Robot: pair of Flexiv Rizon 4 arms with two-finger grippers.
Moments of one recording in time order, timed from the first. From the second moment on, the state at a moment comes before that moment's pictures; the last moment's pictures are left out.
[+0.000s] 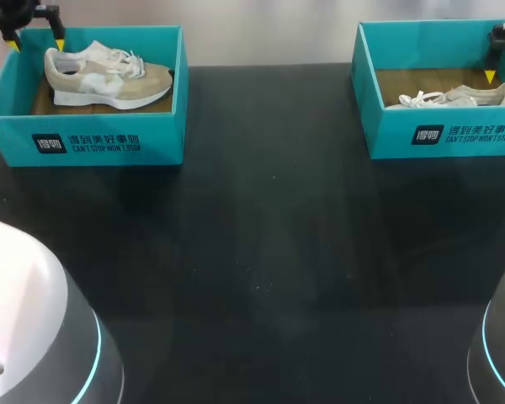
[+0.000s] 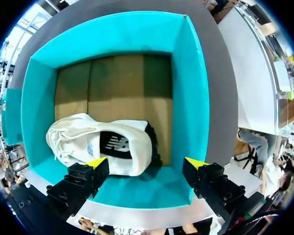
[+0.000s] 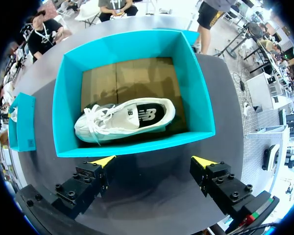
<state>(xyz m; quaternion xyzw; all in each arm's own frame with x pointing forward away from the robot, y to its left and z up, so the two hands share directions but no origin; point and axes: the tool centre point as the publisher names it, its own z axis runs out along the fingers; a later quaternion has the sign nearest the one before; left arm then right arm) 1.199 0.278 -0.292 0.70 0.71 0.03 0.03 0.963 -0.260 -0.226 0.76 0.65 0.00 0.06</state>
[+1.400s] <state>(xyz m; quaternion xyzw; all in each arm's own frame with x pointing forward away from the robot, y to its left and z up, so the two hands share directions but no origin) 1.210 0.274 -0.377 0.71 0.70 0.01 -0.01 0.963 -0.260 -0.226 0.76 0.65 0.00 0.06</state>
